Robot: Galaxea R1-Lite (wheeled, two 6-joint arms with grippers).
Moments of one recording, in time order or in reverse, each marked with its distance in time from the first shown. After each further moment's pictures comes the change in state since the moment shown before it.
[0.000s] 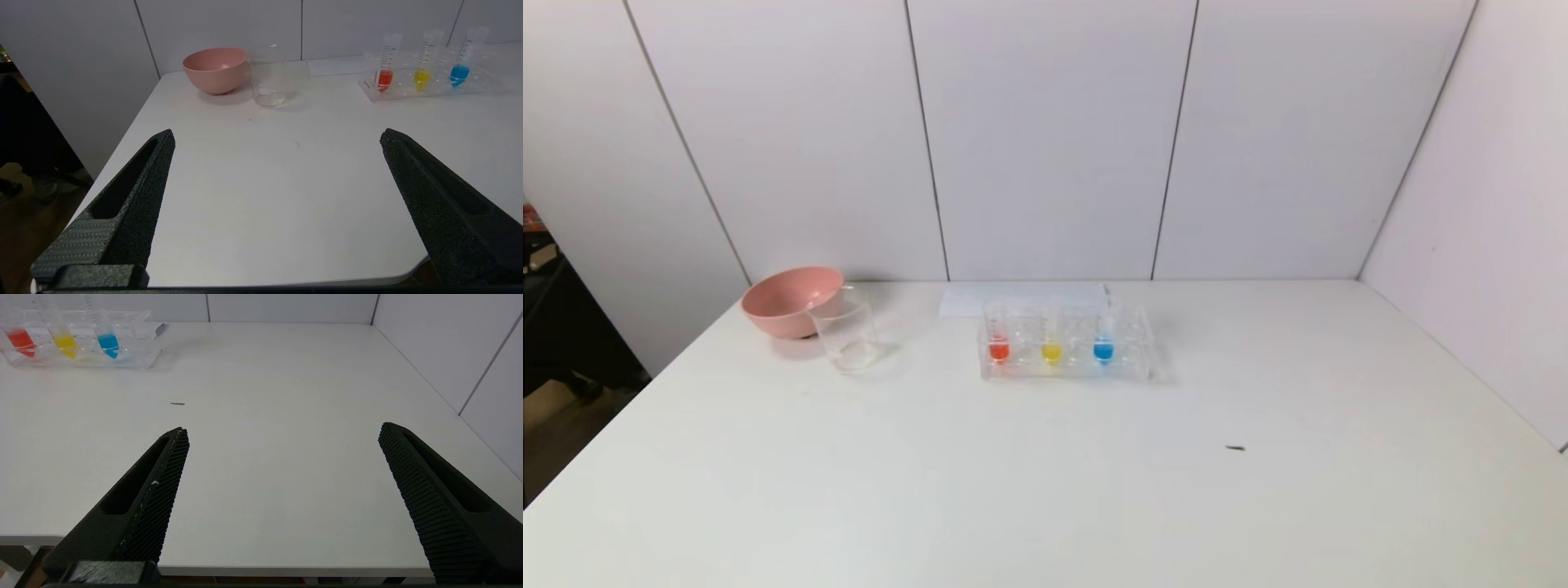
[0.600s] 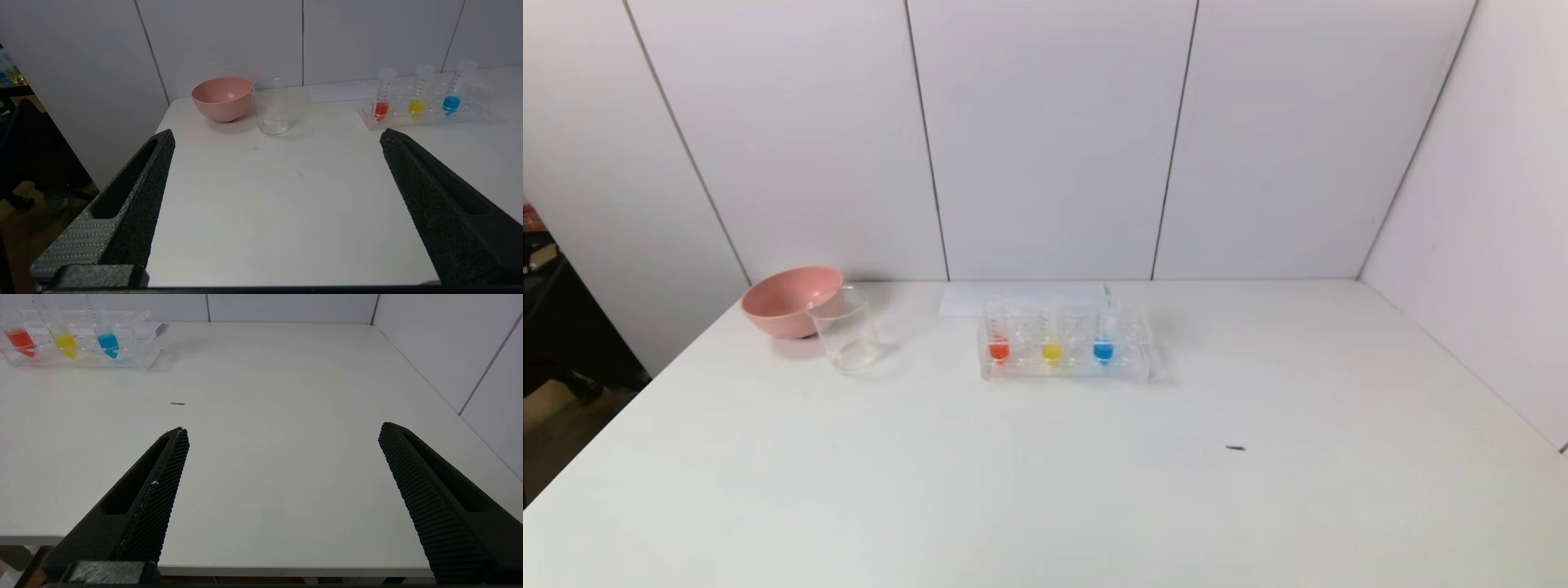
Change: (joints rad) left arm 0.000 0.158 -0.199 0.016 0.001 0.015; right arm 0.000 0.000 0.000 0.000 0.000 0.000
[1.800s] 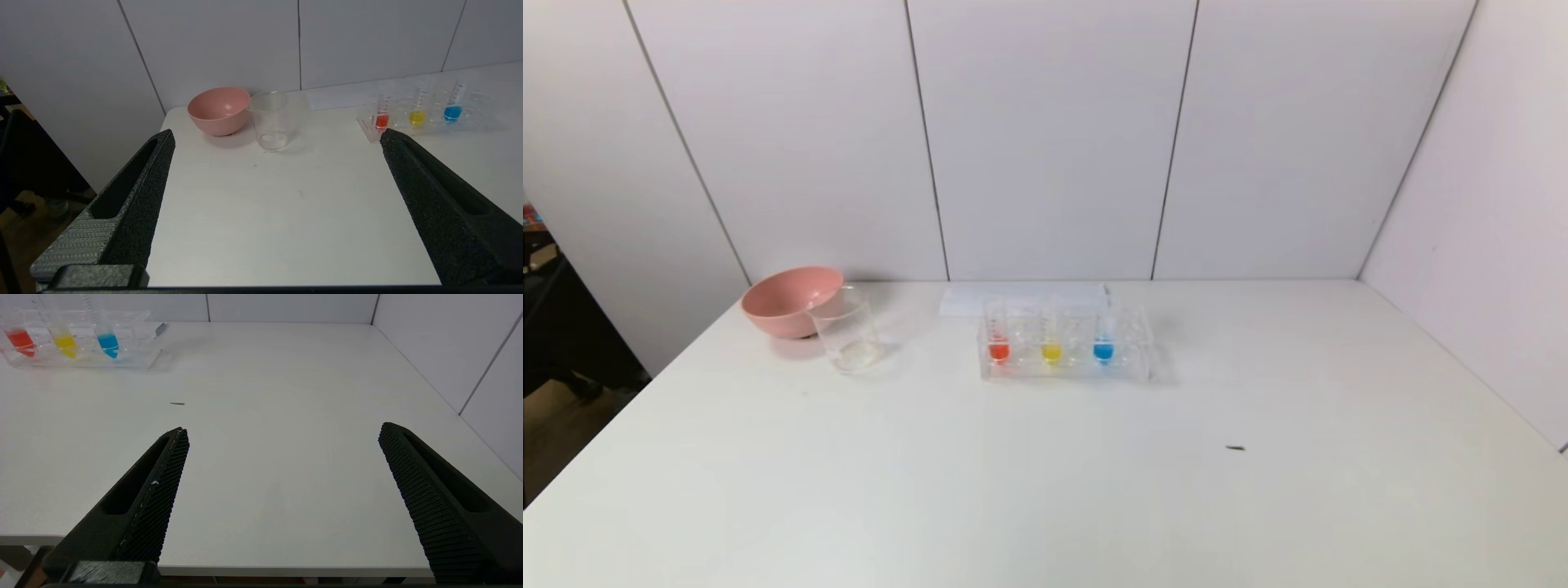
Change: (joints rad) left arm -0.016 0.274 -0.135 -0.077 -0.011 0.028; right arm 0.000 0.000 0.000 0.000 0.000 0.000
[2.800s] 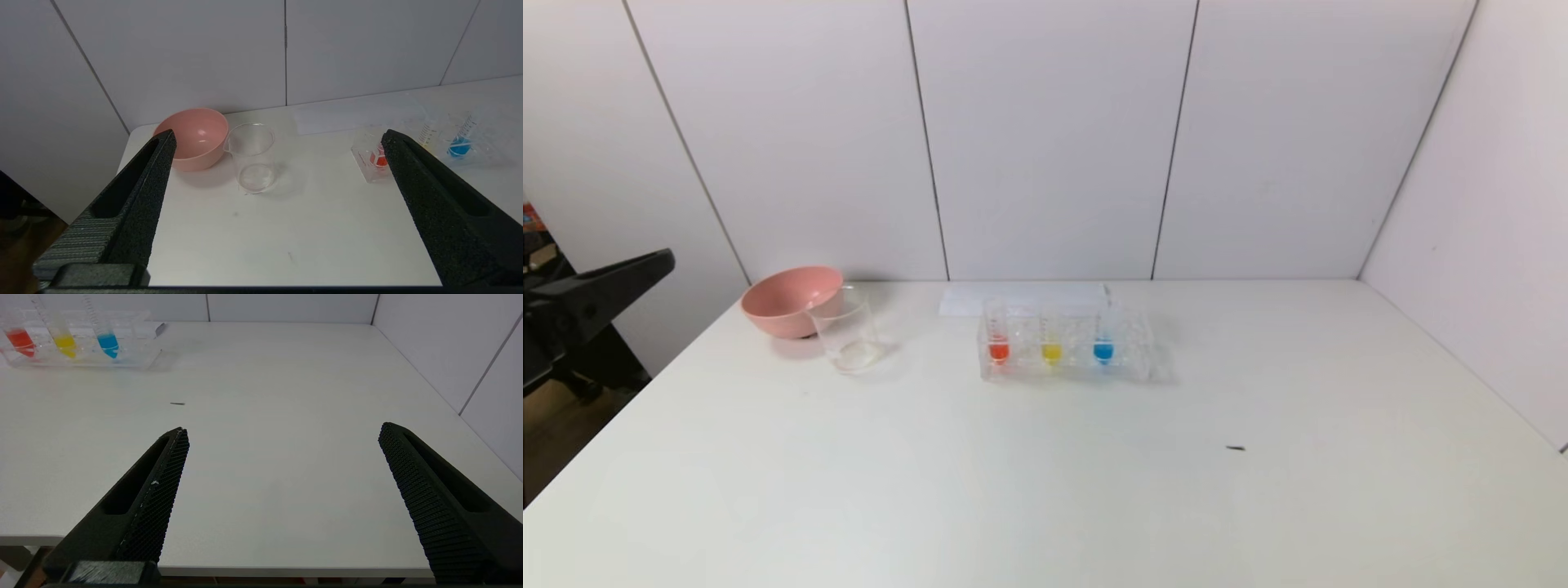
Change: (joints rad) left arm -0.065 0.525 -0.080 -0.373 -0.009 -0.033; right arm 0.000 0.000 0.000 0.000 0.000 0.000
